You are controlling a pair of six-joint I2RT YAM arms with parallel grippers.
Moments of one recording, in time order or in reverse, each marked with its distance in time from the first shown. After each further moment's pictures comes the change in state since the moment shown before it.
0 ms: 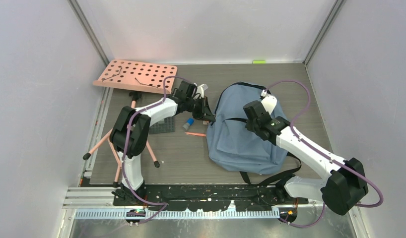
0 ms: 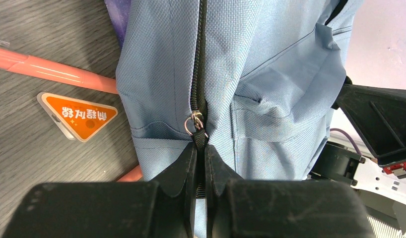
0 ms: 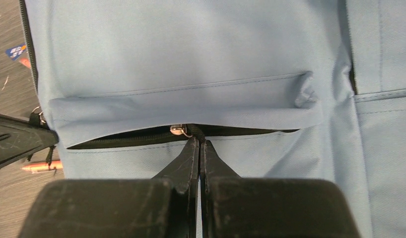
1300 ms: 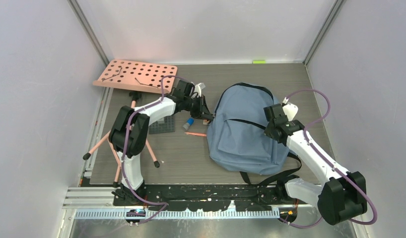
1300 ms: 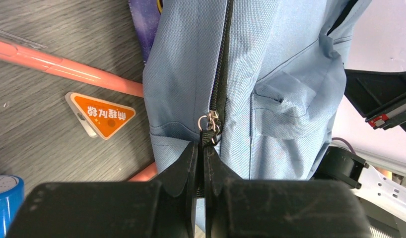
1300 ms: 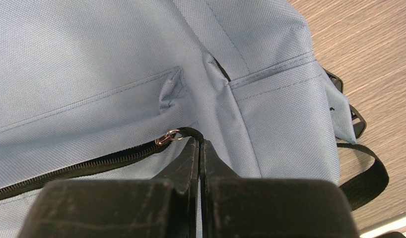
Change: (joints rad) left arm 0.023 -0.001 0.000 -0.005 -0.012 0.003; right arm -0.294 -0.090 -0.116 -0.117 -0.049 -0.062
